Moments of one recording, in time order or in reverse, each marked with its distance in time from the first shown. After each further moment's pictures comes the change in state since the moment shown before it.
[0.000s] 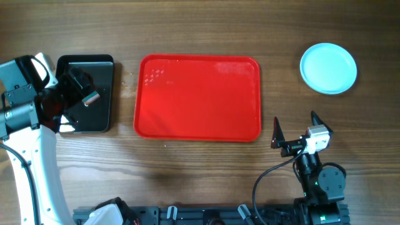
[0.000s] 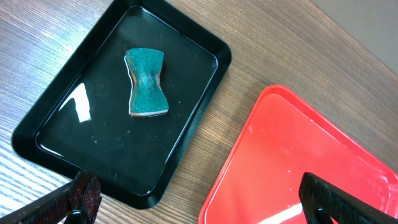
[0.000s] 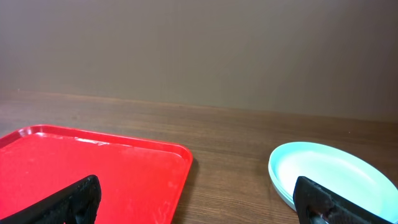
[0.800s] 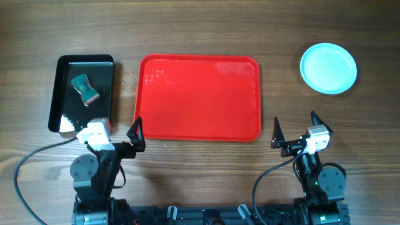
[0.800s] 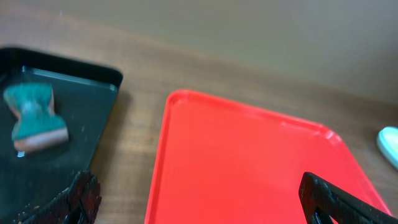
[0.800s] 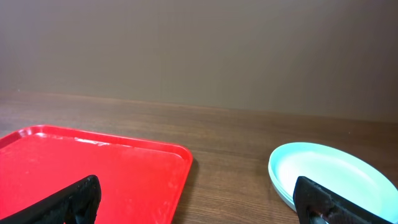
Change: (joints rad) left arm -0.301 -1.030 -1.001 0.642 0.015 0.000; right arm 0.000 -0.002 0.000 0.000 0.000 0.000
